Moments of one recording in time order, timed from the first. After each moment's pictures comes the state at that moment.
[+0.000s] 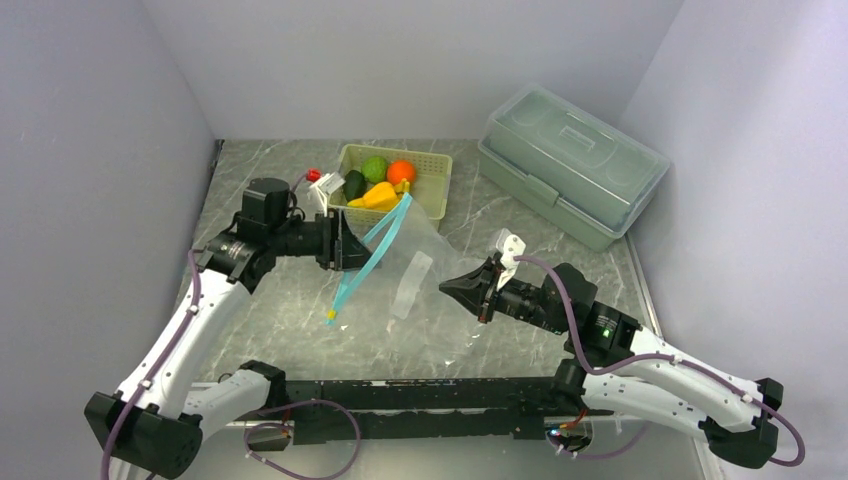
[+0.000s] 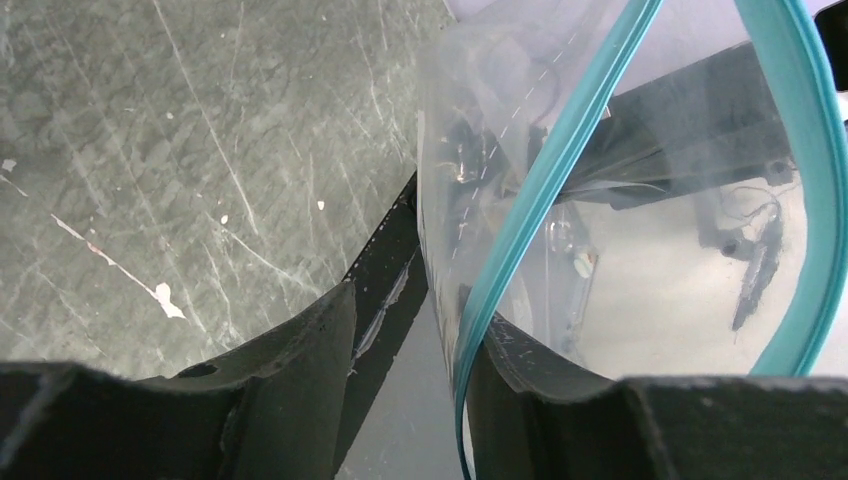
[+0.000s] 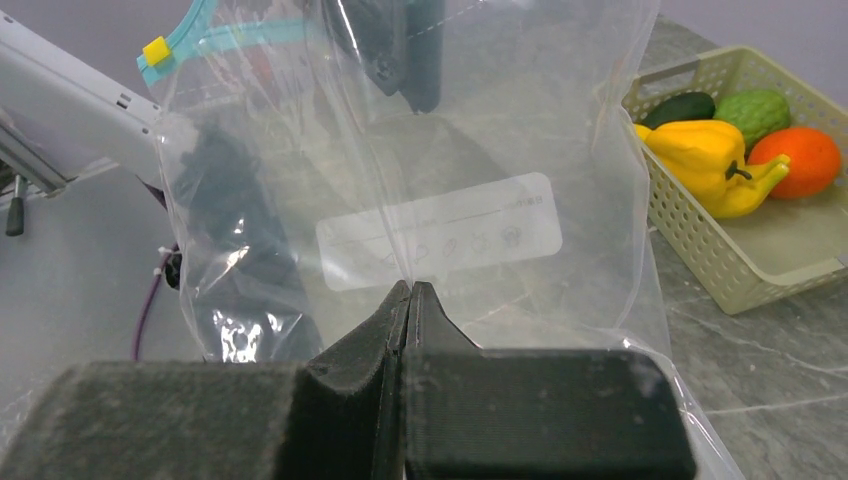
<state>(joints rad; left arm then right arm) -0.34 1.02 1.06 -0.58 0.92 -0.46 1.05 0.64 0.71 -0.11 -0.09 0.13</state>
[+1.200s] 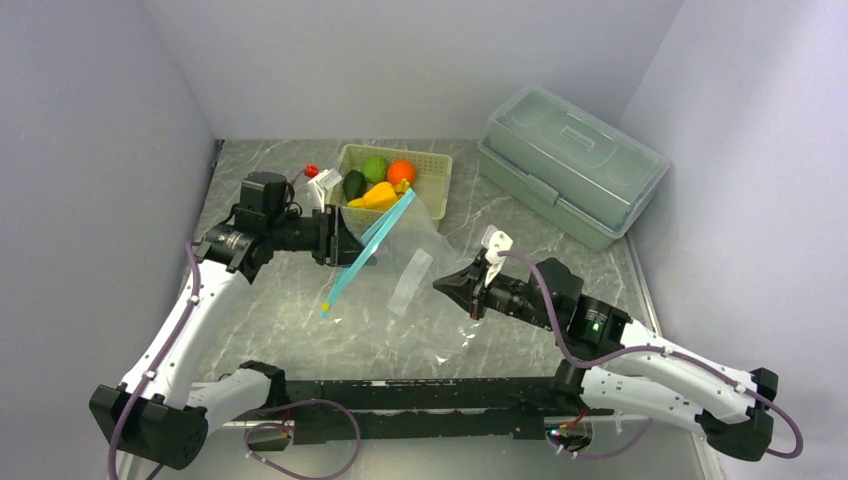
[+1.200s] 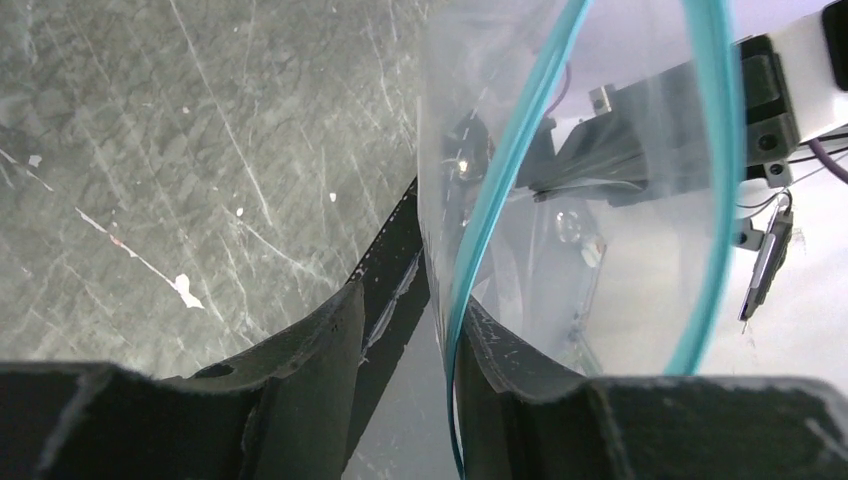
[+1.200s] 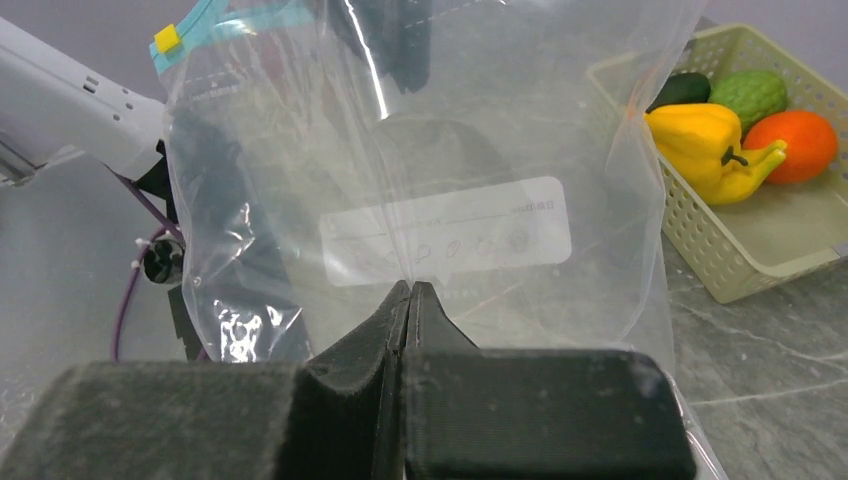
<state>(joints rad) -0.29 1.07 1.12 -0.68 0.96 -0.38 1.06 0.72 0.74 -0.13 -0.05 0.11</state>
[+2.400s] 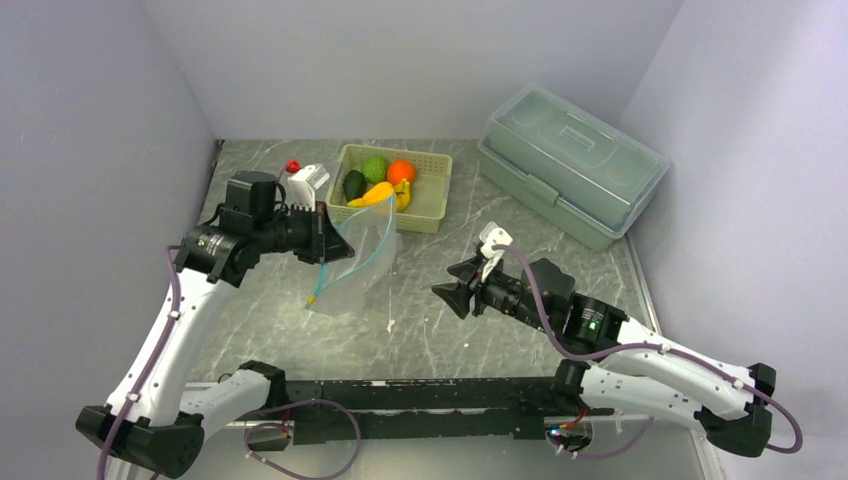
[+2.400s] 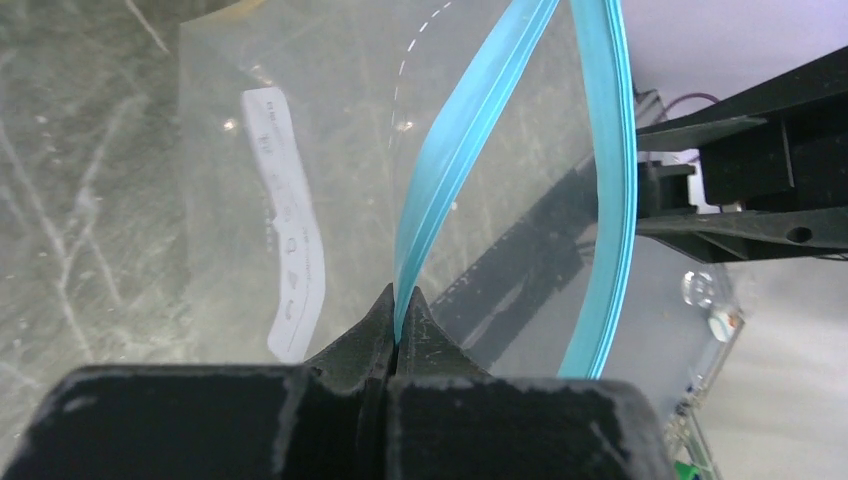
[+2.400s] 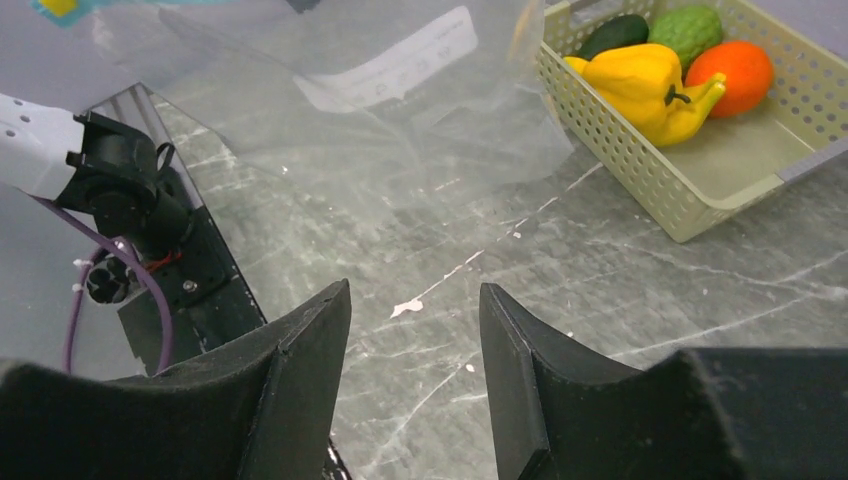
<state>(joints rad) -0.31 1.02 1.23 -0.87 0.64 -0.28 1.08 0.74 0.75 -0.18 0.10 0.15</state>
